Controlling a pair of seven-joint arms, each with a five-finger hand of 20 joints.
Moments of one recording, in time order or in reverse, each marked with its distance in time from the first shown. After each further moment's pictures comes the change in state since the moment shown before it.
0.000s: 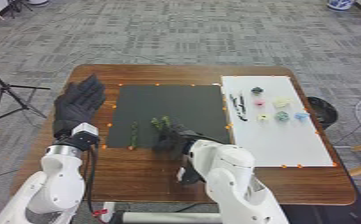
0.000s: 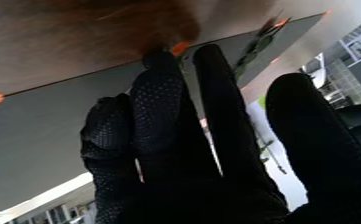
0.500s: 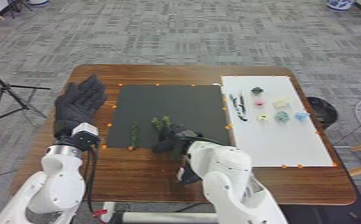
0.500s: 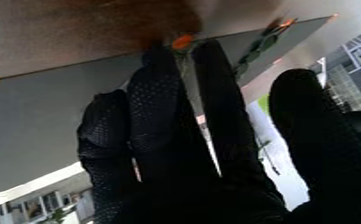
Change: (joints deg) left arm 0.0 0.0 0.1 -0.1 -0.7 0.0 0.1; right arm -0.1 0.3 -1.1 -1.0 -4.2 0.3 -0.2
